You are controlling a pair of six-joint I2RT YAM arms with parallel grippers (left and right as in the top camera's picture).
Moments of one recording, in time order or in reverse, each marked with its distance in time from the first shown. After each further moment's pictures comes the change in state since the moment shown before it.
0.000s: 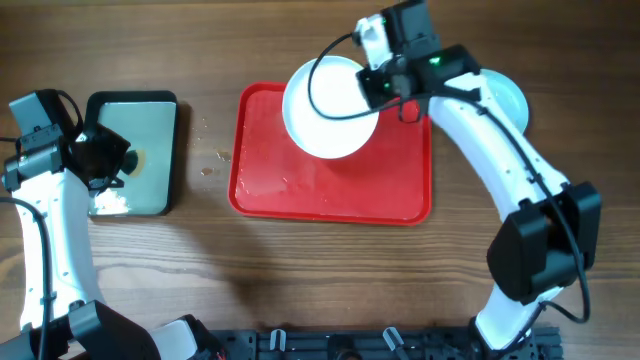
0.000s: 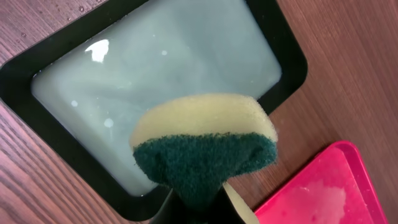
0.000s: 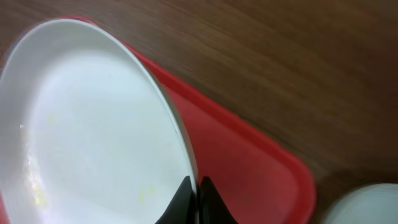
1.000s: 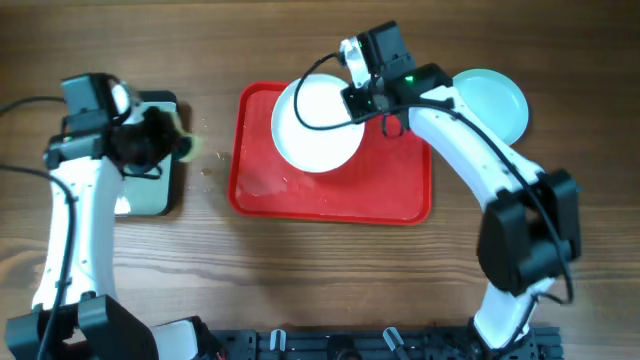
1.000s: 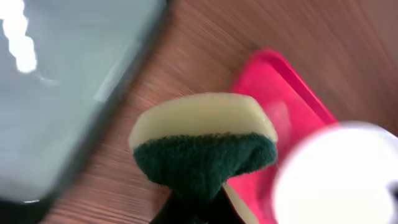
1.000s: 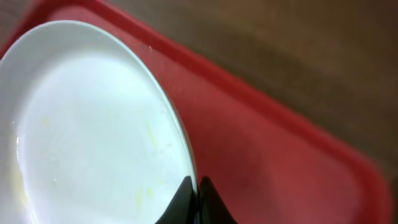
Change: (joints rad) left arm -0.219 0.027 -0.002 0.047 0.228 0.132; right arm 0.017 0.076 -0.114 0.117 -0.113 0.125
